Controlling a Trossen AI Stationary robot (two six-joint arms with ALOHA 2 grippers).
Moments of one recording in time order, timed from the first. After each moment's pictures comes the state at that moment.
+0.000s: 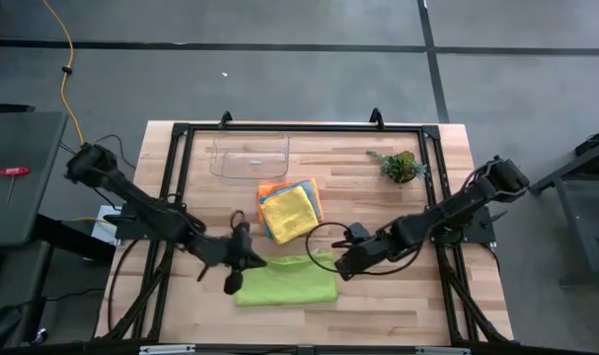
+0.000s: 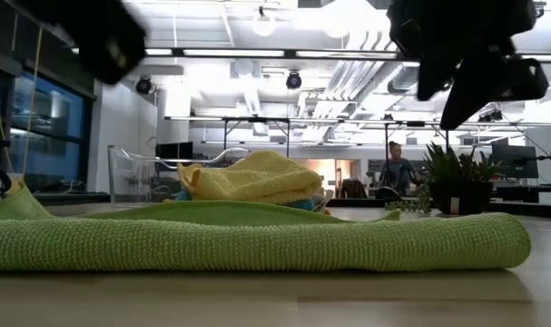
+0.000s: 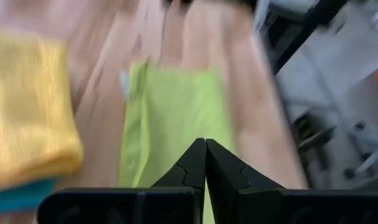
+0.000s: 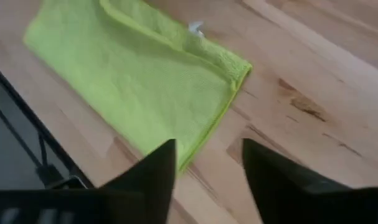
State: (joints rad) left arm -0.45 1.29 0.63 0.07 -0.31 -0.54; right arm 0.45 1.53 1.03 -0.55 0.13 1.39
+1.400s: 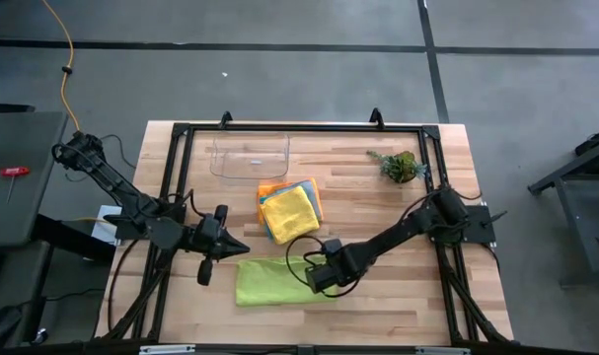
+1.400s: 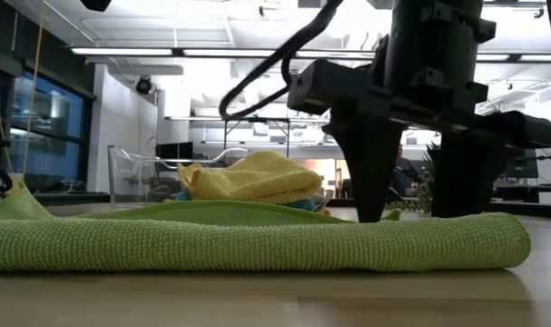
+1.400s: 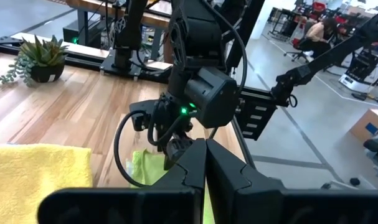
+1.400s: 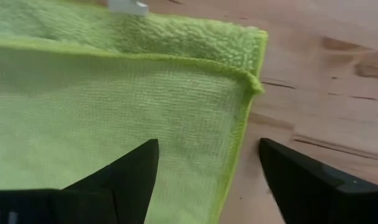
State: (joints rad) left arm -0.56 0.95 0.65 0.04 -0.52 -0.39; right arm 0.45 2.06 1.44 -0.78 0.09 1.75
